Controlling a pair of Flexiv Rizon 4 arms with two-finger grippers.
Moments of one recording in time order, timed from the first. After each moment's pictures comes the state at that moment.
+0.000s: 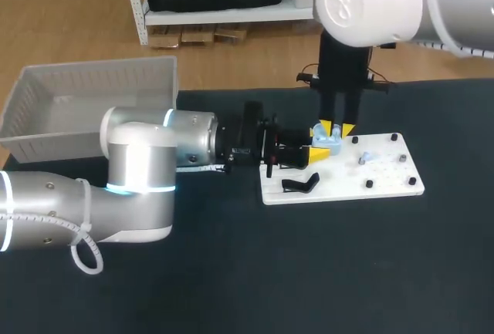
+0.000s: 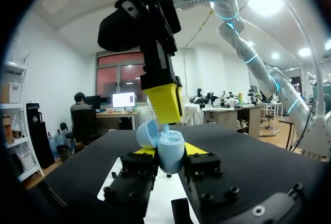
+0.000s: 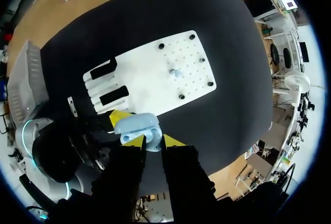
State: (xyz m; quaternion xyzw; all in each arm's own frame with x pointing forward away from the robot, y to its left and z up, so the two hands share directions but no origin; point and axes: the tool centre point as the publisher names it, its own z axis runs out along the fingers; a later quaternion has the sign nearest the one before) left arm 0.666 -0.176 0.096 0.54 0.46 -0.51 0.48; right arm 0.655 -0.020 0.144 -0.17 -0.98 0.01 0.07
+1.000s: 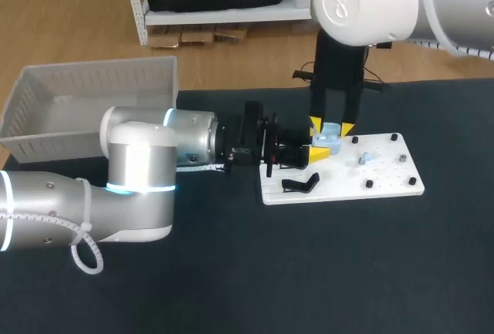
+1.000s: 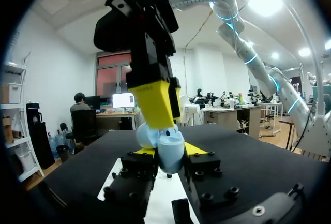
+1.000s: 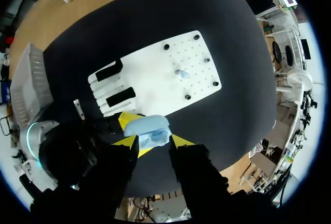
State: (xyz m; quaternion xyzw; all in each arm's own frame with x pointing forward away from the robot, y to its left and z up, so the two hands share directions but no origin) left arm 0.666 -0.176 0.097 0.54 0.46 -0.51 0.48; right arm 0.661 -0.008 0.147 -0.18 -0.98 -0.01 0.07
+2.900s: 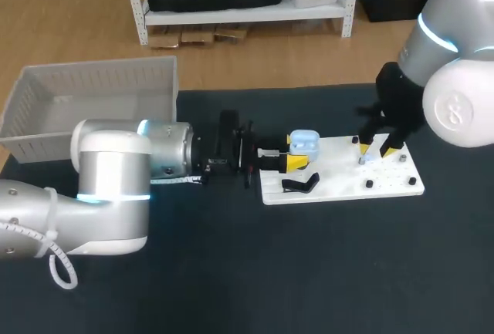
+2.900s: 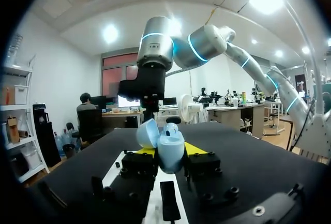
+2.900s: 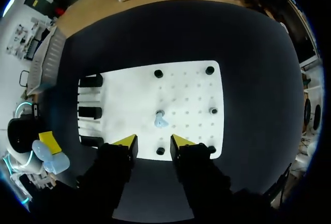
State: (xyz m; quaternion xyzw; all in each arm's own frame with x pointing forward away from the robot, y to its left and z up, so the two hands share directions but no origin) left arm 0.652 -0.137 0.096 0.54 0.47 -0.49 0.50; right arm 0.690 -0.099 0.062 0.00 -0.99 -0.13 -0.05
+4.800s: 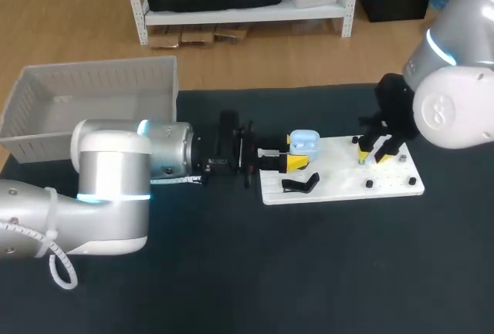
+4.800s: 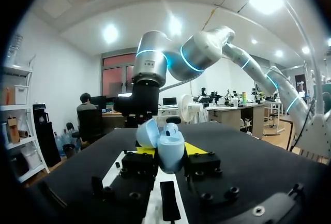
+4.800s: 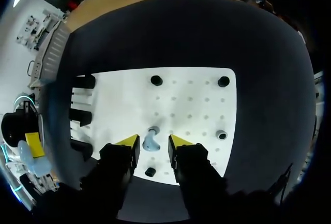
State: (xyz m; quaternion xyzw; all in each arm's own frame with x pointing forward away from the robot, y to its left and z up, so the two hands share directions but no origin) left arm 0.652 -0.137 0.096 0.54 0.47 -0.49 0.50; right arm 0.707 -0.101 0.027 0.05 -0.98 -0.16 -0.06
